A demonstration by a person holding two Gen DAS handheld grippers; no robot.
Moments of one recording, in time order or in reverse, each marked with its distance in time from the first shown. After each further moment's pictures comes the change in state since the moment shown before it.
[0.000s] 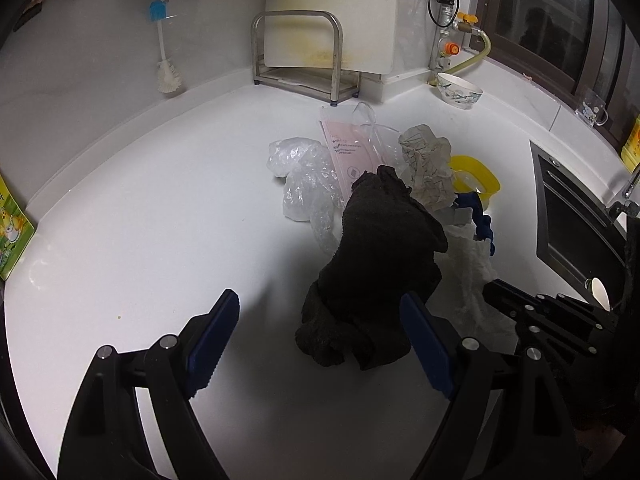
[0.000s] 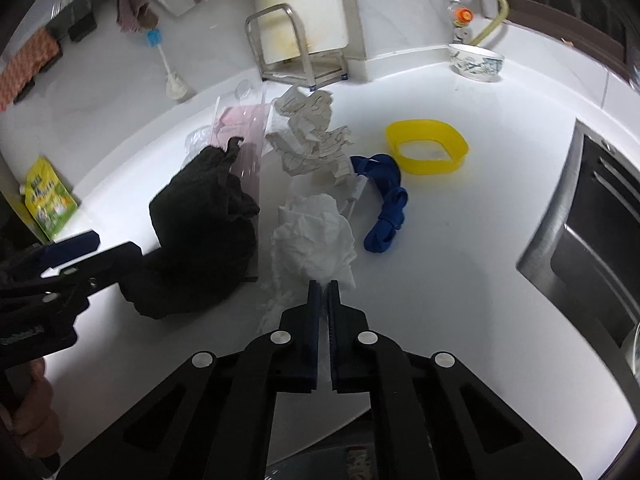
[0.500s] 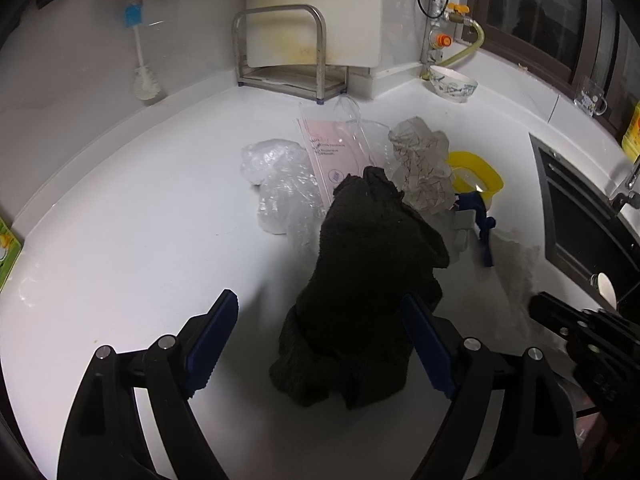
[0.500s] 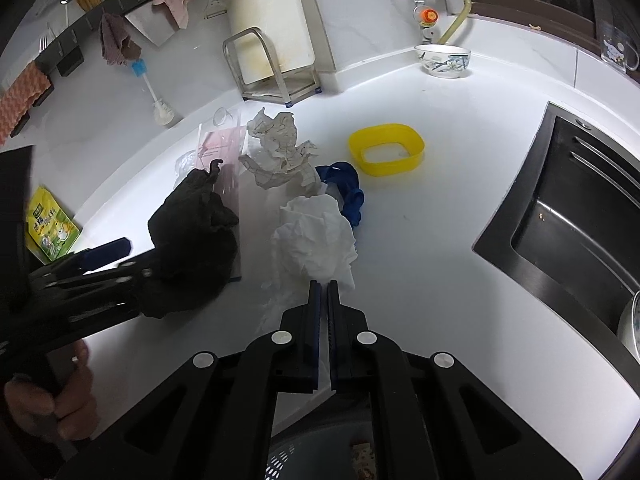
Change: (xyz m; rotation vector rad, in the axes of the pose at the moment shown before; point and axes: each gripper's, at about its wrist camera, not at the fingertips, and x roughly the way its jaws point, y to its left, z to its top) left arm 0.031 -0.015 0.007 0.040 -0.002 -0.009; right arm -0.025 -0.021 -0.010 0.071 -0.035 -0.009
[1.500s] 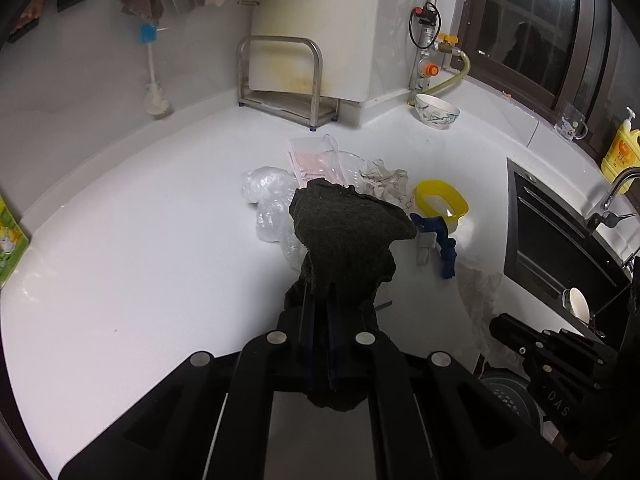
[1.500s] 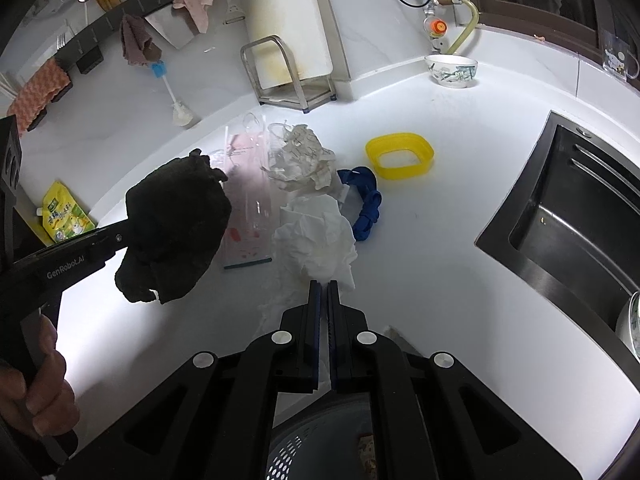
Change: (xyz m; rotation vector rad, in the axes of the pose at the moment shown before) left arm -0.058 0.004 0.004 -0.042 -0.050 -0.050; right arm -0.025 0.014 -0.009 -0.019 -0.020 0.027
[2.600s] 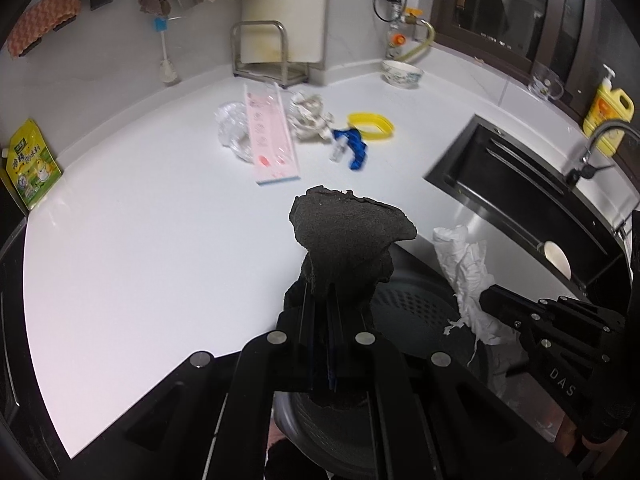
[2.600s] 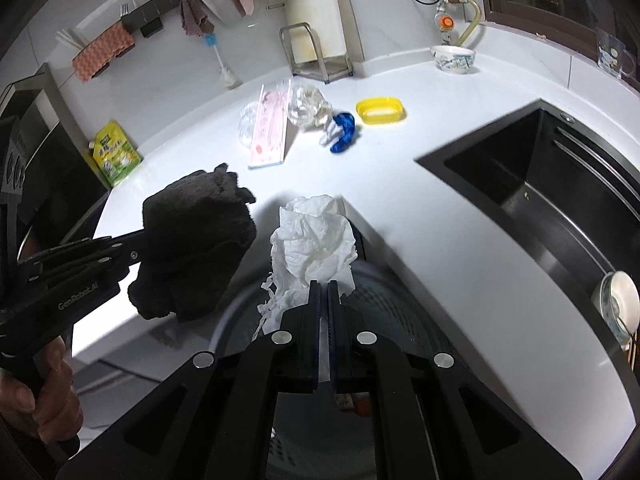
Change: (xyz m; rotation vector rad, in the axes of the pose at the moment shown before) left arm -0.083 -0.117 -0.113 -0.027 0.069 0.061; right arm -0.109 -0.058 -0.091 -0.126 0.089 0.102
